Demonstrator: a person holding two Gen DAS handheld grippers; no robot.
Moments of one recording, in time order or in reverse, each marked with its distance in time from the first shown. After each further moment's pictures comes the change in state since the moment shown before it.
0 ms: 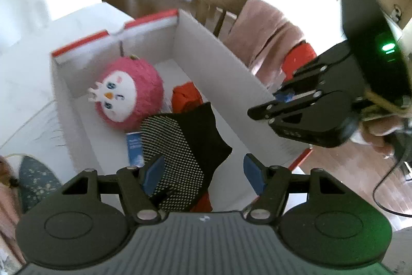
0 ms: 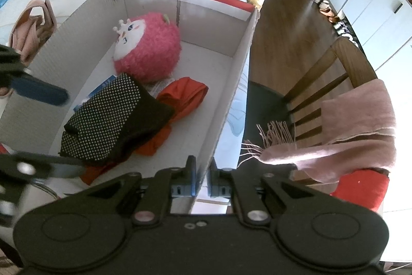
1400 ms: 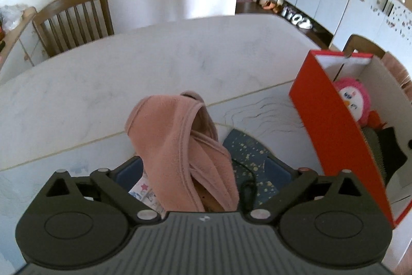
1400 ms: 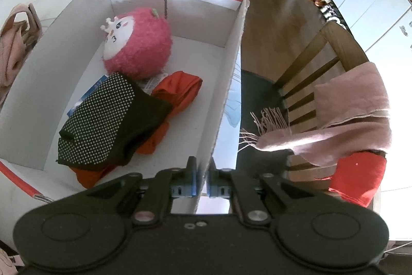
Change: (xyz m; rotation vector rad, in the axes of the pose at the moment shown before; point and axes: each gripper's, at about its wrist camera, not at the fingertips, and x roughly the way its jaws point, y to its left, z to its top) left arm -0.061 0.221 -0.057 -0.290 -0.092 0.390; right arm 0.001 0.006 0.004 0.078 0.051 -0.045
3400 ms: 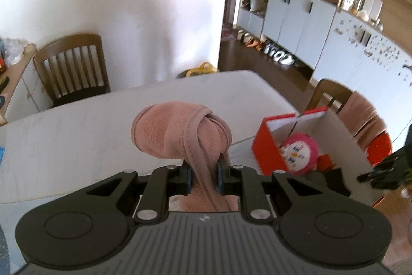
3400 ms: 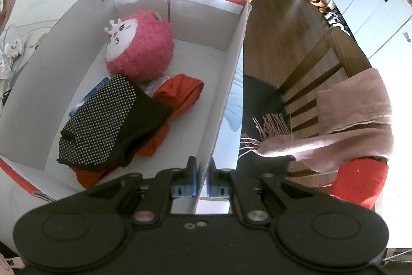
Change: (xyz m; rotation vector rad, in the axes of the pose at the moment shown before) left arm -0.130 -0.015 0.045 0.005 -0.188 -0.073; right arm 0.000 -0.003 -0.003 -0.025 -0.030 0.019
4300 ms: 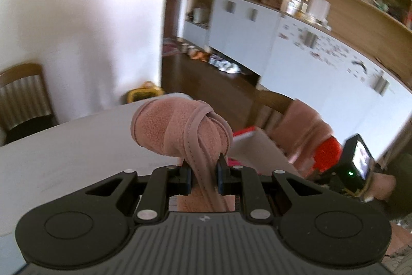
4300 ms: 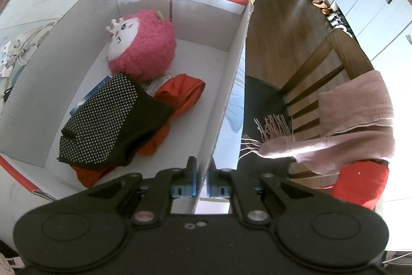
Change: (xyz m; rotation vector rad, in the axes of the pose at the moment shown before) left arm 0.002 -0.096 0.037 0.129 -0.040 -0.235; right arm 0.001 0.000 0.000 -0.010 -0.001 0.004
